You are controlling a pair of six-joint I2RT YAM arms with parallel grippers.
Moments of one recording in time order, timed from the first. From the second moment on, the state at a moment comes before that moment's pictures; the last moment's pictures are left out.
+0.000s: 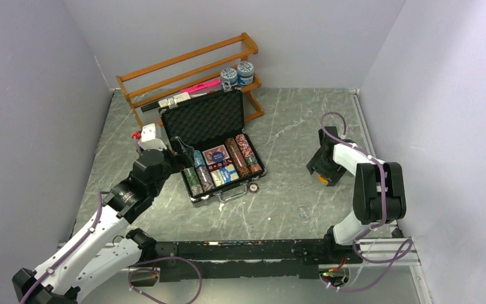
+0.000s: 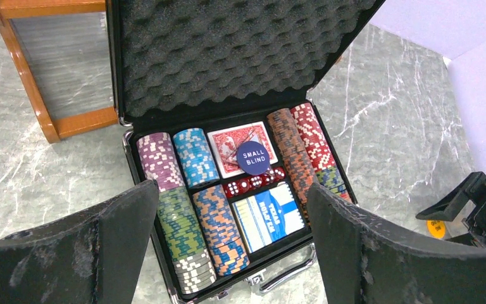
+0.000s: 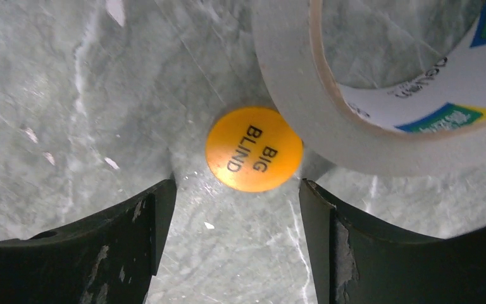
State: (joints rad) left arm -0.59 0.73 0.70 -0.30 -0.42 -0.60; right arm 0.04 1.58 0.87 -0.63 0.26 0.77
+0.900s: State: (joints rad) left arm -0.59 0.74 0.70 -0.30 -0.42 -0.62; right arm -0.01 1.68 0.95 -0.55 0.28 0.77
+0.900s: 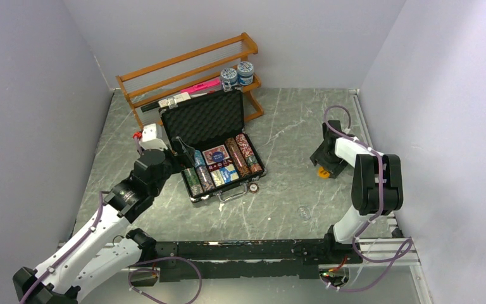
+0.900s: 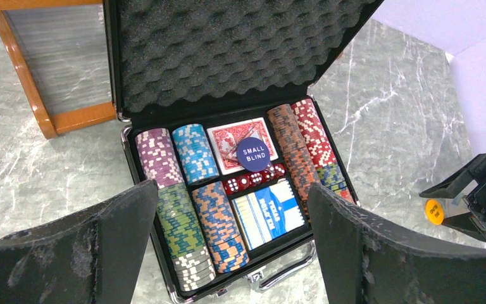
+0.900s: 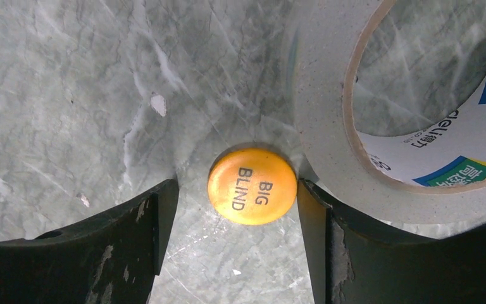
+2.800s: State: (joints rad) left arm -0.59 0.77 0.70 -0.30 -0.40 -0.61; right arm 0.84 1.97 1.58 -0.72 0.12 0.84
